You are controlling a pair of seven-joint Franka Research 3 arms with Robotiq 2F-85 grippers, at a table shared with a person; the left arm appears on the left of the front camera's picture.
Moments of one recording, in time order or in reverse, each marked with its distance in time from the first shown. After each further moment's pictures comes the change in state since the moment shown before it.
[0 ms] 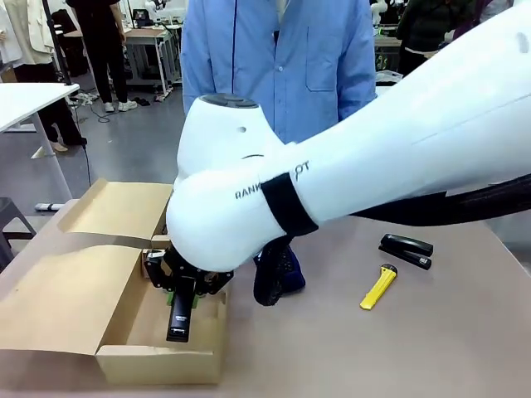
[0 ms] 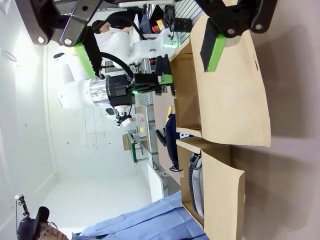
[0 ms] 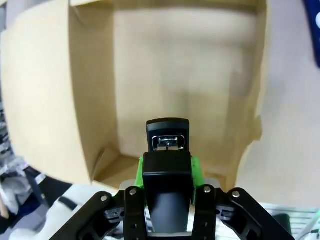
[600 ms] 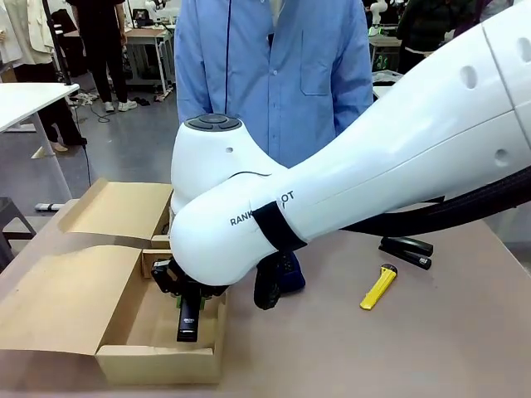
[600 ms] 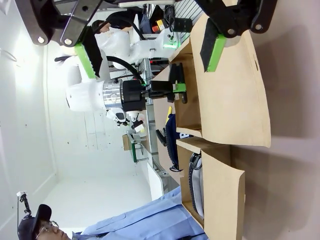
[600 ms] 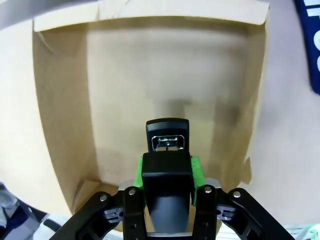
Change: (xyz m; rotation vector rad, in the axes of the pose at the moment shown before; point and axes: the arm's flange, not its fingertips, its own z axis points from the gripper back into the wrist) left arm 0.000 0.000 0.000 0.000 0.000 0.000; right arm 0.018 -0.003 -0.030 -0.070 -0.035 0.005
